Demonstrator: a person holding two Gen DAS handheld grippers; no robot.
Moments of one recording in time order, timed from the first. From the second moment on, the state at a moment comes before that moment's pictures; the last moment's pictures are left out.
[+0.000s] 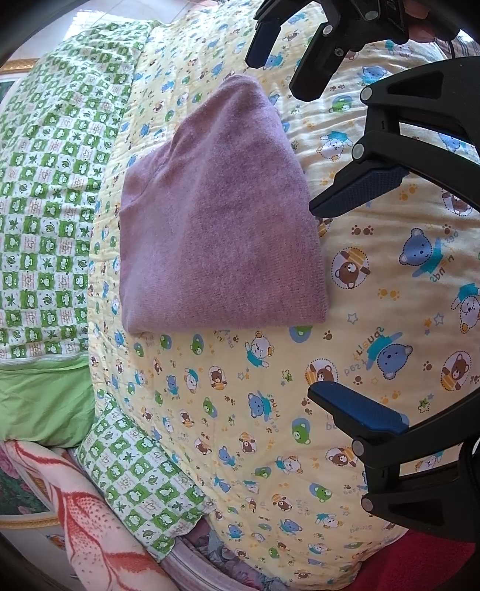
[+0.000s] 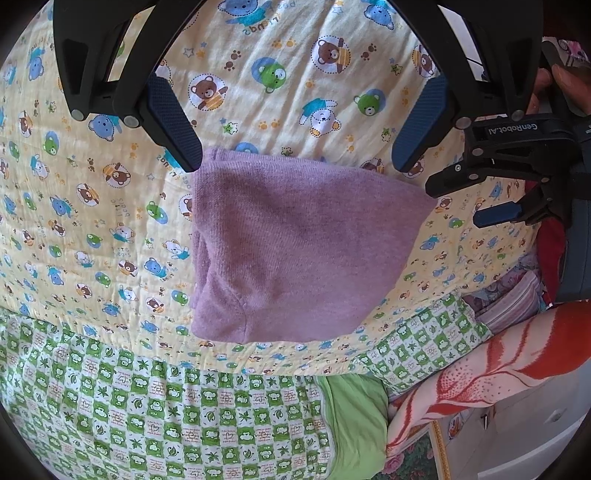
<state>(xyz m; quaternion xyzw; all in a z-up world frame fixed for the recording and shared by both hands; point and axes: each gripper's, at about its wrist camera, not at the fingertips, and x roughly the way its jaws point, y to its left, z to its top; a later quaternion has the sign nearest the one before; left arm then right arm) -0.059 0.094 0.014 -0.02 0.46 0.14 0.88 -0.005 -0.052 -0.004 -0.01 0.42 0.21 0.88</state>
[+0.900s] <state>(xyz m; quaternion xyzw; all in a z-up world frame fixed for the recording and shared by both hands) -0.059 0.097 0.022 -0.03 0.45 0.14 0.88 -0.002 -0.050 0.003 0.00 0.41 0.20 0.89</state>
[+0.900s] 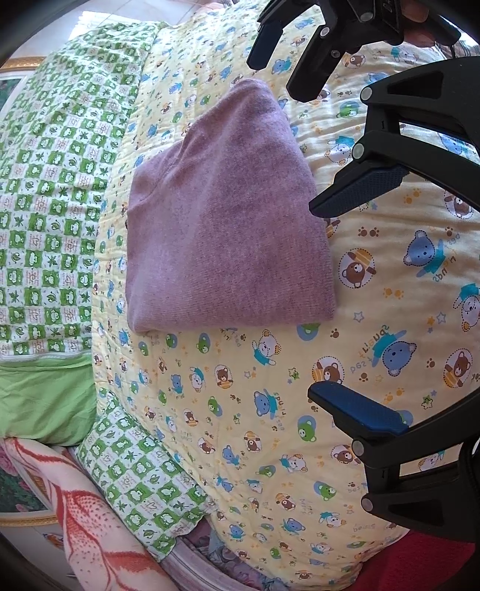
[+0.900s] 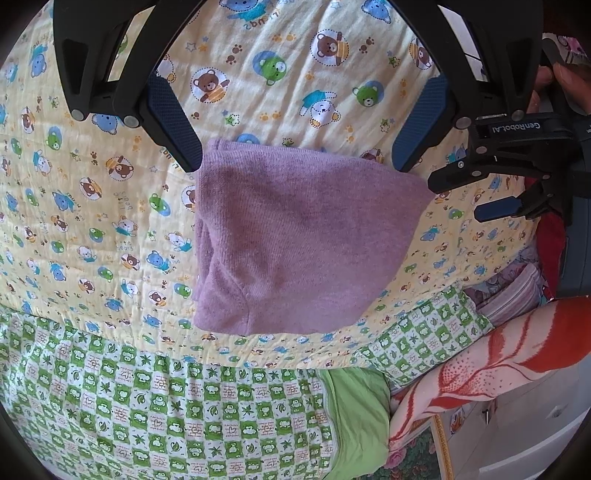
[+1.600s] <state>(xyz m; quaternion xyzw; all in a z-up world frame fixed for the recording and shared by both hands) -0.057 0.099 0.028 -0.03 0.45 0.14 0.88 0.002 -0.053 0.010 0.00 0.40 0.20 0.89</state>
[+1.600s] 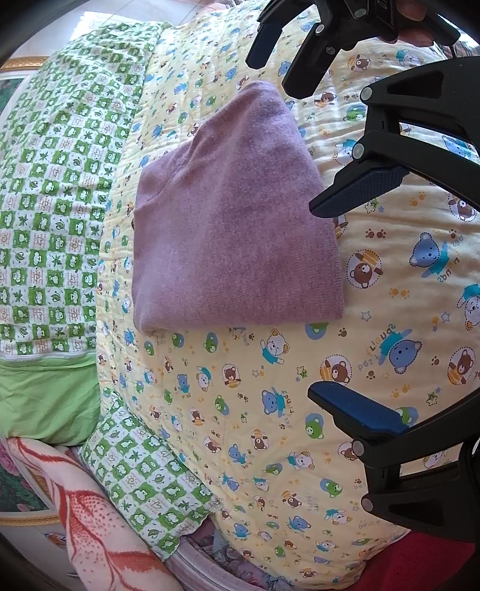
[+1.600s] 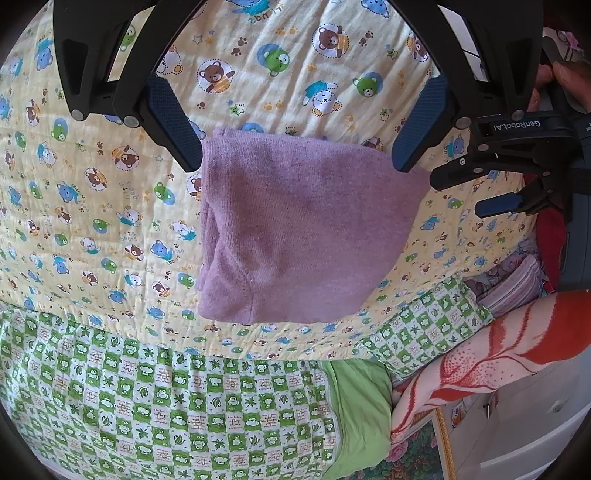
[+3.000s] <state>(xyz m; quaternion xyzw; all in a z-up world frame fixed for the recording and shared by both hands) -0.030 0.100 0.029 -0.02 0.46 0.14 0.88 0.024 -0.072 0.010 0.03 0.41 0.18 0.89</state>
